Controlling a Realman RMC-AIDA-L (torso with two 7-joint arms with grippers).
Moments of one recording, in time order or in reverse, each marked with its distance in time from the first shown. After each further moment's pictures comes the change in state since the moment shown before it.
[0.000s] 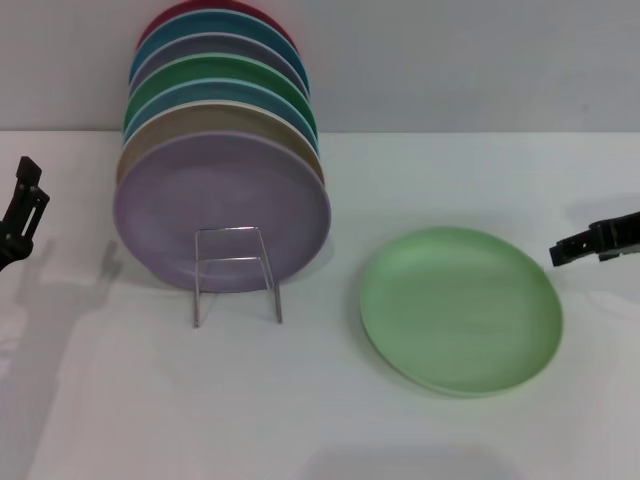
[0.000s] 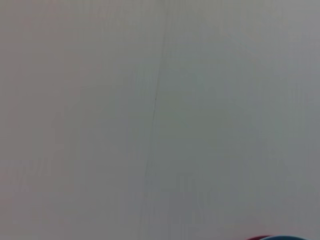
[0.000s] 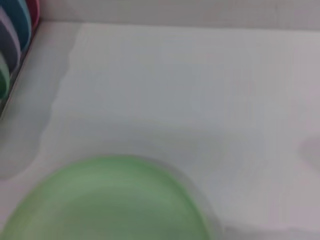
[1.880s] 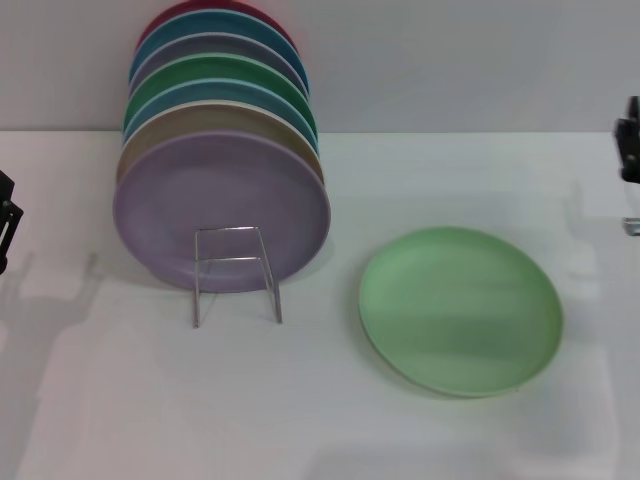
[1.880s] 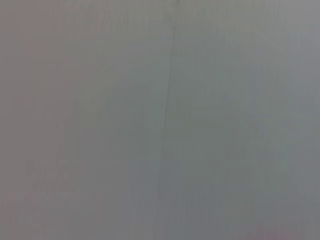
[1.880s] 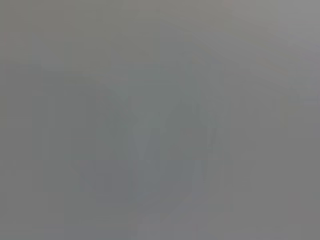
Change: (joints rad) left arm 0.040 0.002 -0.001 0.019 0.003 0.059 0.004; right arm -0.156 0.064 -1.360 -0.735 0.829 -2.637 -0.099
